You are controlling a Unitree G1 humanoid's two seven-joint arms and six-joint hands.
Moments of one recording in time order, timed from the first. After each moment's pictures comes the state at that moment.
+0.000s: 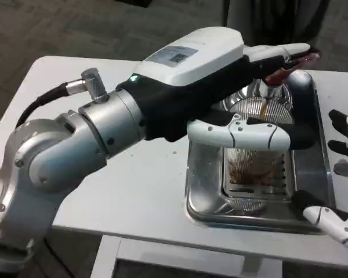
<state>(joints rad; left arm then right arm) -0.80 0.60 -0.25 -0.33 0.29 -0.03 -0.57 0.25 -0.32 -0.23 -0.73 -0.20 0.05 0.23</state>
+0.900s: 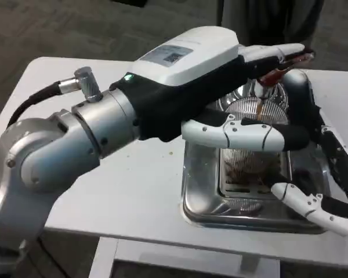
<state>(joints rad) -0.80 0.63 -0.24 -0.34 0.29 -0.02 -0.58 0.06 -0.24 -0.08 -0.60 -0.25 0.16 0.16</state>
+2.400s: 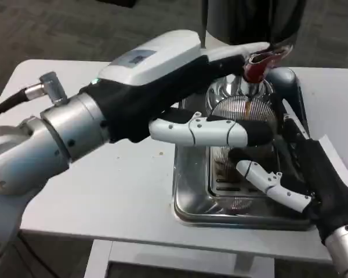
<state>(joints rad) -0.71 0.67 -0.13 -0.32 0.19 -0.04 -0.60 -0.12 -0.17 0.04 -0.45 -0.29 0.22 0.08</state>
